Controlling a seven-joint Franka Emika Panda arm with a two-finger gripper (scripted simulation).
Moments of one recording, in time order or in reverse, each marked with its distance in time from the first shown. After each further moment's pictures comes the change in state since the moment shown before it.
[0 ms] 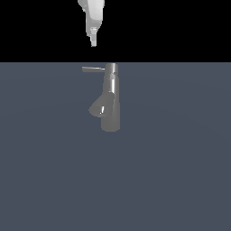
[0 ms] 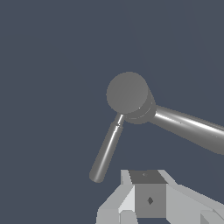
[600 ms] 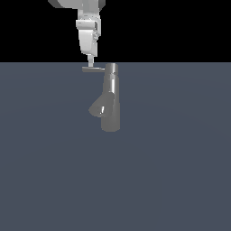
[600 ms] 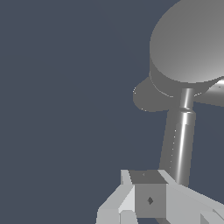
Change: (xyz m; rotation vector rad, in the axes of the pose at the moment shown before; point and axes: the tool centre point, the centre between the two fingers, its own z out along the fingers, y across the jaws) arm -0.009 -0.055 0.074 -0.008 -0.021 0.254
